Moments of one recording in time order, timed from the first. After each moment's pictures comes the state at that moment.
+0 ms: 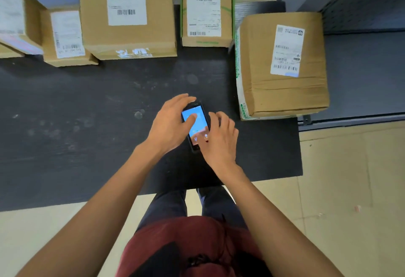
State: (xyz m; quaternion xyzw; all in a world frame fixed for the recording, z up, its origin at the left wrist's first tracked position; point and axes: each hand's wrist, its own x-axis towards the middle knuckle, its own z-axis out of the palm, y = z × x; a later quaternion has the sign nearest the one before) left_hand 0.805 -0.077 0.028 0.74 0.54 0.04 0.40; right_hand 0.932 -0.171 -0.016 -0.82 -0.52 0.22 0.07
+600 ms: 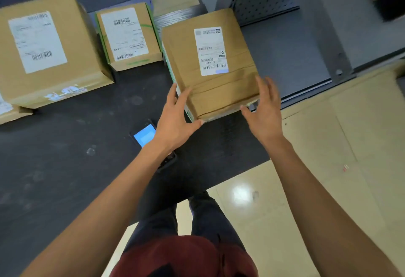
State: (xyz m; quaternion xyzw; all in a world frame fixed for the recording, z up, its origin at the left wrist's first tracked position) left_hand 0.943 -0.081 0.014 0.79 0.43 0.04 0.44; right_hand 1.151 -0.211 0.037 -0.89 -0.35 0.18 0.22
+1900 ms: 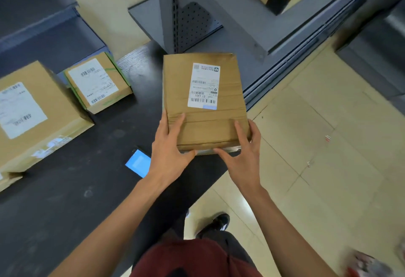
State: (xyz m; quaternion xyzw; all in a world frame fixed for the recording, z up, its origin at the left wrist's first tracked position) left_hand 0.918 -0.130 0.068 0.84 0.31 0.08 0.45; right_hand 1.029 -0.311 0.055 -0.88 -0.24 0.06 0.40
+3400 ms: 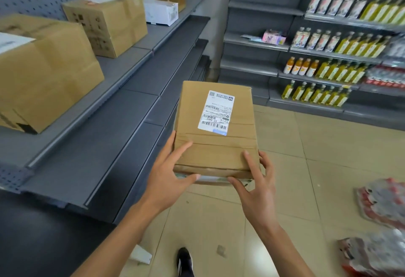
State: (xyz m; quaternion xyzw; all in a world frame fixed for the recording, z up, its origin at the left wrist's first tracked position) left_hand 1.173 -0.482 0.195 0.86 -0.07 0.09 0.49; right_hand 1.154 -0.729 0.169 -0.87 -0.05 -0.23 0.44
